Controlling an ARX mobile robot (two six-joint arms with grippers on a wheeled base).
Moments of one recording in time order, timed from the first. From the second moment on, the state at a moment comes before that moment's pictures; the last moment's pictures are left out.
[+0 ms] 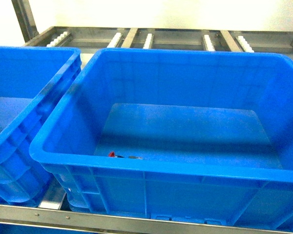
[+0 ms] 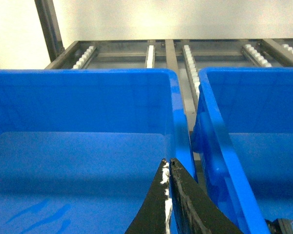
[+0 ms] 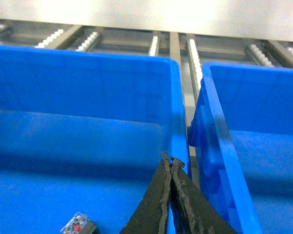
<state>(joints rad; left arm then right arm) -0.08 1.32 0.19 1.11 -0.09 0.01 0.07 1.22 0.13 1.05 0.07 -0.01</state>
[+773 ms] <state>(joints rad) 0.00 0.57 0.01 0.56 0.00 0.00 0.00 0.49 0.01 0.48 0.00 -0.01</state>
